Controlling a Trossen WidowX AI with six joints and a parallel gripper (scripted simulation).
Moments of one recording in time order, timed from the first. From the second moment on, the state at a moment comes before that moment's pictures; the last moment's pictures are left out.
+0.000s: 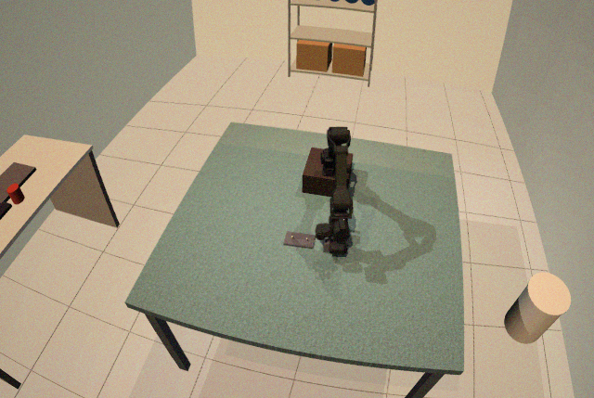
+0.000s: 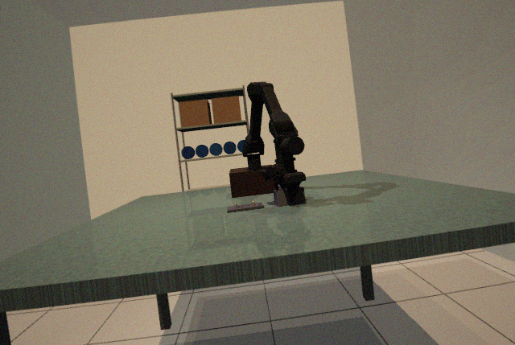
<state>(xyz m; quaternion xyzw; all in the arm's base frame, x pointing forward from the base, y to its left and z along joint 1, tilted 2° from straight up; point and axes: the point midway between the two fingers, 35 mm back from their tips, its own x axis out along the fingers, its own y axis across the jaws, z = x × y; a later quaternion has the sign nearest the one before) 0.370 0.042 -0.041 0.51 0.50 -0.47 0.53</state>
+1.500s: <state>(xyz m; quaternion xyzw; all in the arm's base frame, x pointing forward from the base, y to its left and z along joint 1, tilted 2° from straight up) 0.362 0.040 0.058 0.50 0.50 -0.47 0.53</state>
